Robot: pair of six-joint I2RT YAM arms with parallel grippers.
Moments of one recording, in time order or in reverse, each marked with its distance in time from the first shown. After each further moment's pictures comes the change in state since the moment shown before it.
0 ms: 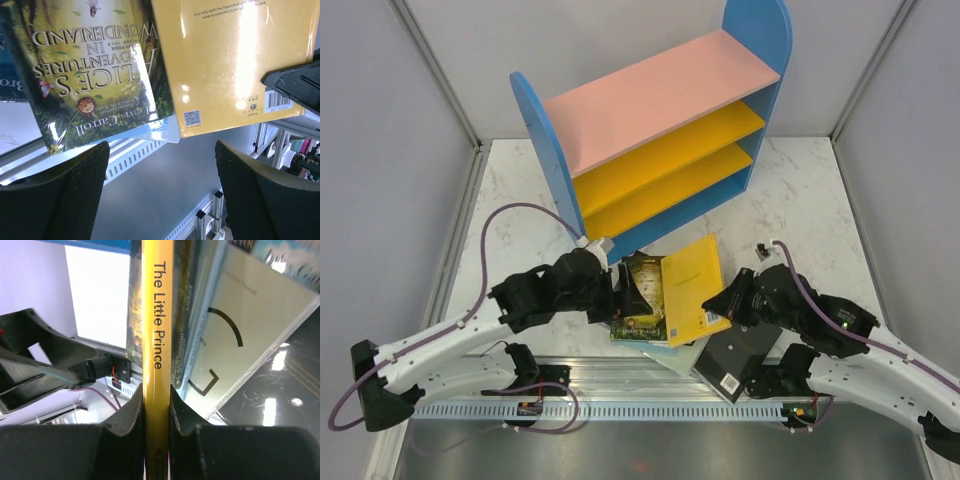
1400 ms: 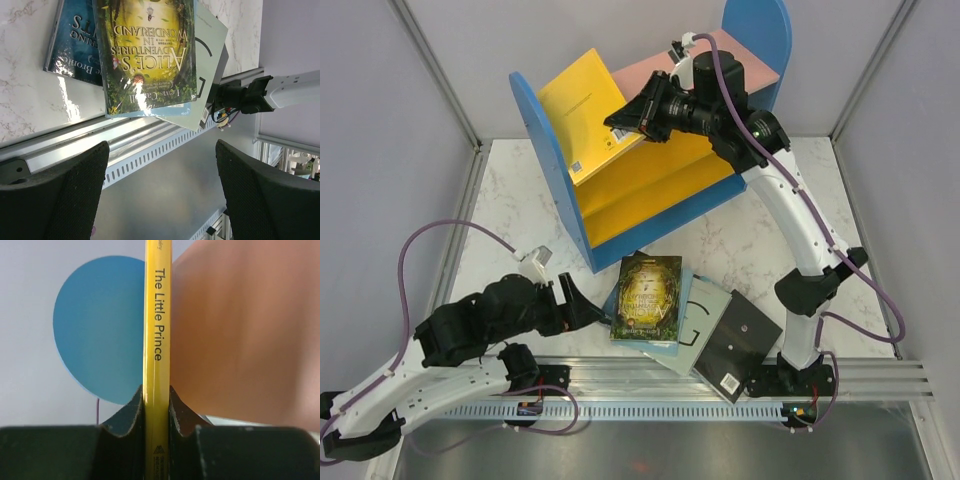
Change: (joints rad) left arm -0.002 -0.429 0.031 -0.354 -0.196 -0.019; right arm -0.319 1.297 1.708 0.011 -0.454 -0.235
